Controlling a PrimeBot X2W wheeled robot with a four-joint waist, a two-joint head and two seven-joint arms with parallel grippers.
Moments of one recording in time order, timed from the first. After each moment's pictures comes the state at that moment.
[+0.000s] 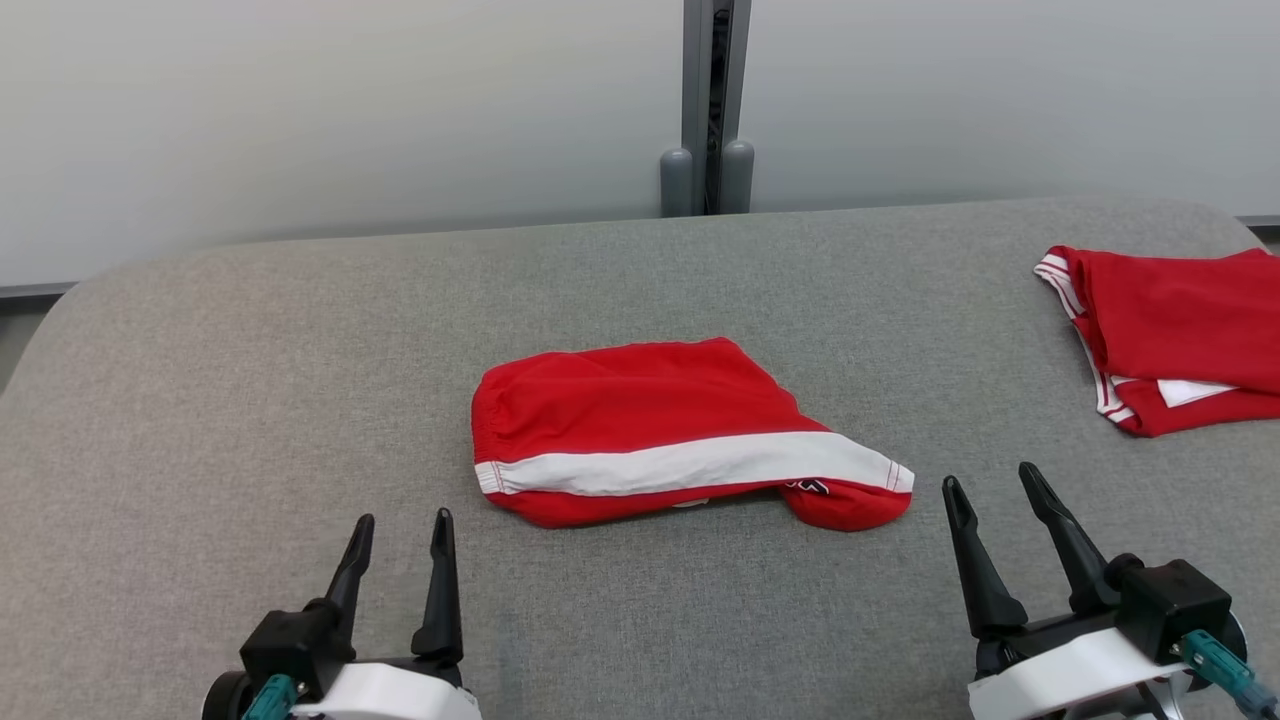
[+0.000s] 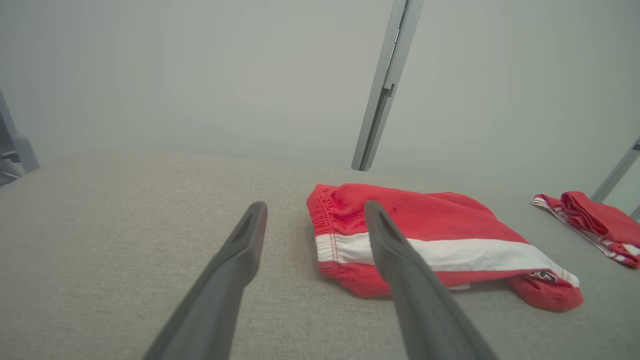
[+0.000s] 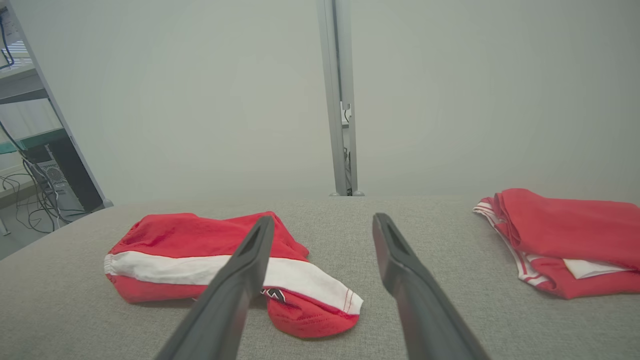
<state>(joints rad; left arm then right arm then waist) 0.01 0.05 -0.18 0.19 -0.33 0.08 -0.26 -0.03 -0.14 0.20 0.14 0.29 0.13 -0.26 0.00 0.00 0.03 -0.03</state>
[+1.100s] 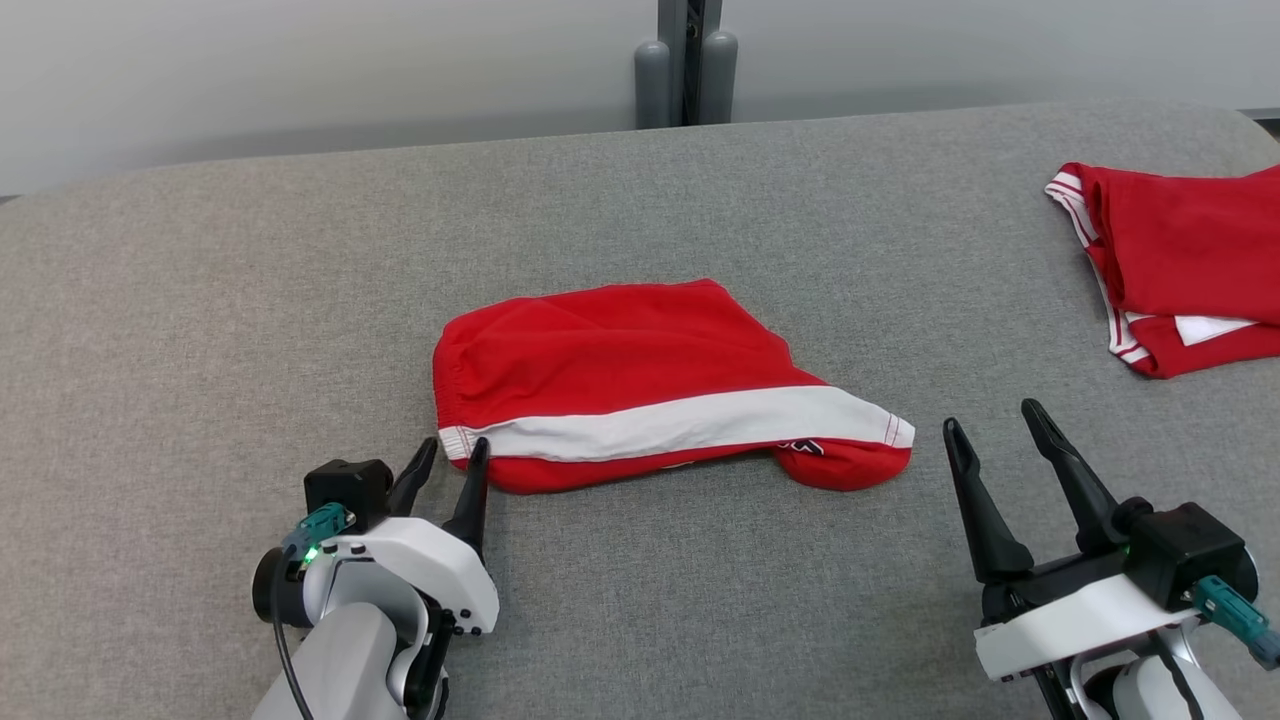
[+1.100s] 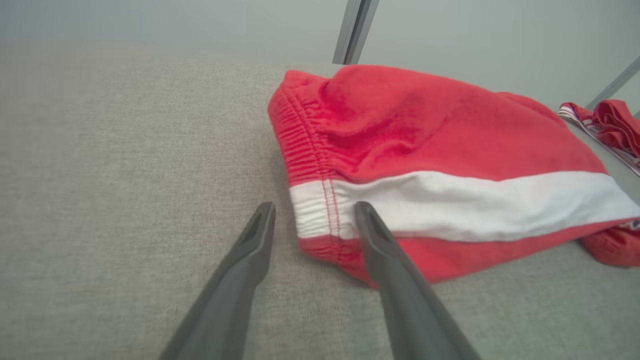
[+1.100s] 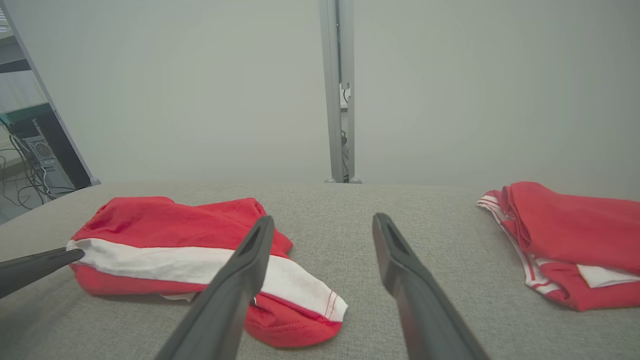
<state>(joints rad) -0.44 0.05 -0.34 0.84 -0.49 -0.07 -0.26 -0.12 -0.19 0.24 0.13 0.31 0.13 -0.26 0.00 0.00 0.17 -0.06</state>
